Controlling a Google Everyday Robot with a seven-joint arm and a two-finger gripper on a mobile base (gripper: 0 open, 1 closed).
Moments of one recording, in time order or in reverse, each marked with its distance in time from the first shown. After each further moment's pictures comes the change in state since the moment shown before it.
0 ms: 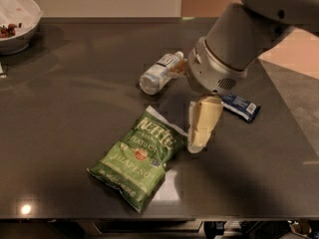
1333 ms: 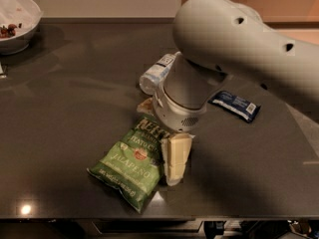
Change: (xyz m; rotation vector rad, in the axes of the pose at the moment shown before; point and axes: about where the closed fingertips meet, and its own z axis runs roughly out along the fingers) arm -0.030 0.035 0.081 -0.115 0.036 -0.140
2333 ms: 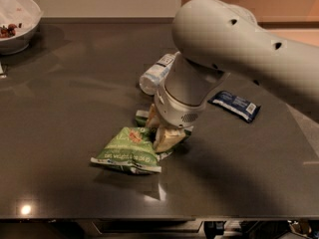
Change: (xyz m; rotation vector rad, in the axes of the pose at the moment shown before) arm 0.016 -0.012 0.007 -0.008 0.020 0.032
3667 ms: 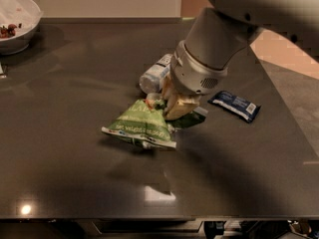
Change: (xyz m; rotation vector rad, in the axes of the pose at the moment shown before) arm 0.005 -0.022 -0.069 0.072 -0.032 0.026
